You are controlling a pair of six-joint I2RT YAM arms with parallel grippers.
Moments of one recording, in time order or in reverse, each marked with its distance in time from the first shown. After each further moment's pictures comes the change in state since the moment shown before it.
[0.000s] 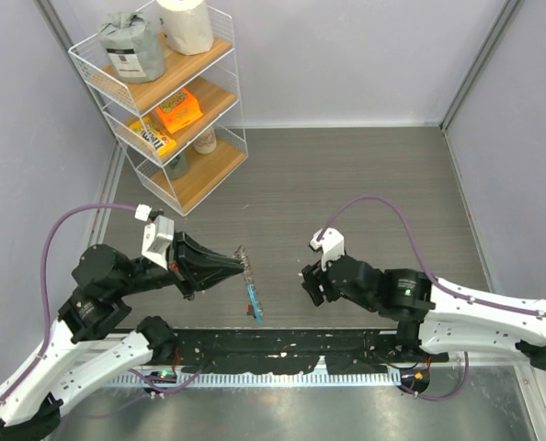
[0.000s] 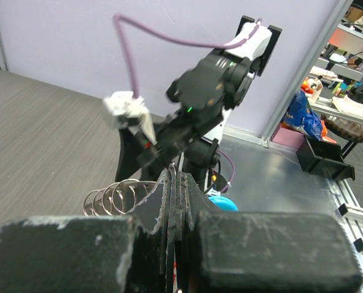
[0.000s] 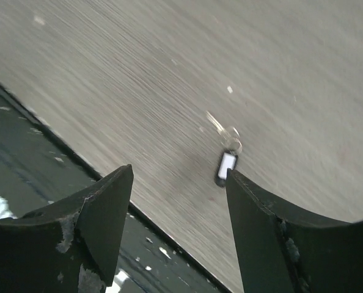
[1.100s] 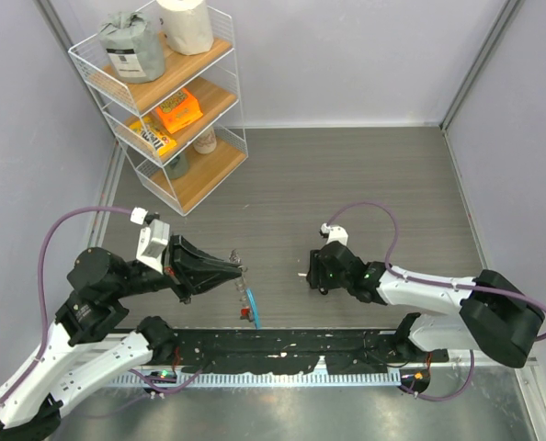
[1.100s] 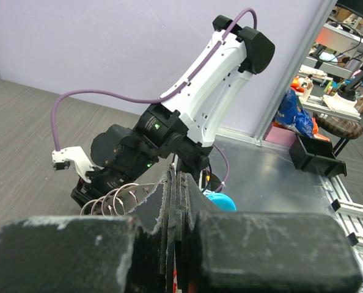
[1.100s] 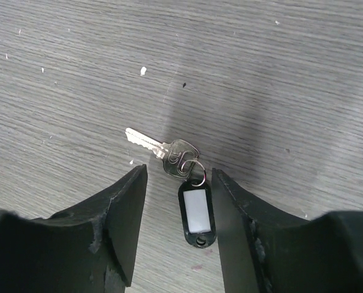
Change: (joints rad) left arm 0.000 -0.021 0.000 0.005 0.034 -0.007; right arm -0.396 0.387 -0.344 0.467 -0.214 0.293
